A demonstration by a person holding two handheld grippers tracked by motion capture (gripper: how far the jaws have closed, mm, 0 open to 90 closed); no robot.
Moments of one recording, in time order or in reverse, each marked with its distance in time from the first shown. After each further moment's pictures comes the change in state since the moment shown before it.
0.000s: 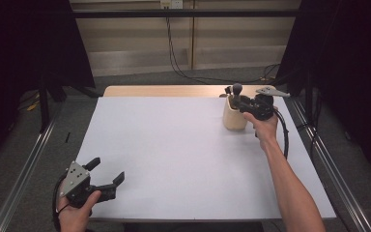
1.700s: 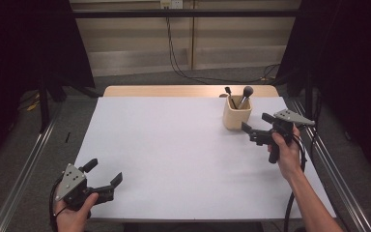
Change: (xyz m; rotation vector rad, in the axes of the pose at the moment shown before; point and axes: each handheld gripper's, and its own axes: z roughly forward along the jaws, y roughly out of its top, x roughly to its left) left arm -0.001 -0.002 -0.009 -0.033 0.015 -0.013; right arm 0.040 -0.028 -0.096 -0.044 -0.012 -0.016
